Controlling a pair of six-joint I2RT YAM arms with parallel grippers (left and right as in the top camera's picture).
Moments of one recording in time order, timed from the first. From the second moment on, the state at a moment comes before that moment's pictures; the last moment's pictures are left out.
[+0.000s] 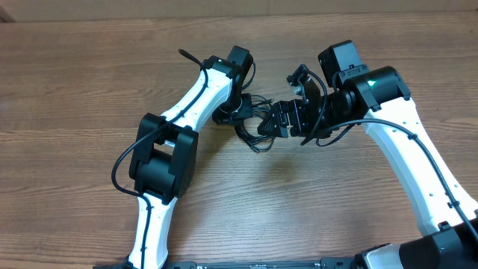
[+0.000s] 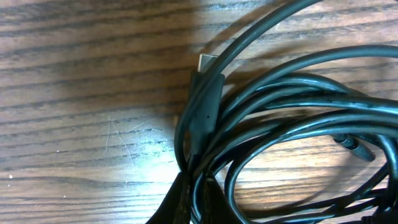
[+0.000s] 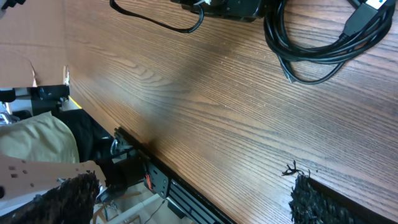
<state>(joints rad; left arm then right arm) -0.44 2.28 1.83 -1.07 0.12 -0.50 0.32 1.60 1.54 -1.24 -0.67 0.18</state>
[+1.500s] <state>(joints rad) -0.40 2.26 2.63 -1.69 0.12 -0.49 0.32 1.60 1.54 -1.24 -0.66 0.18</state>
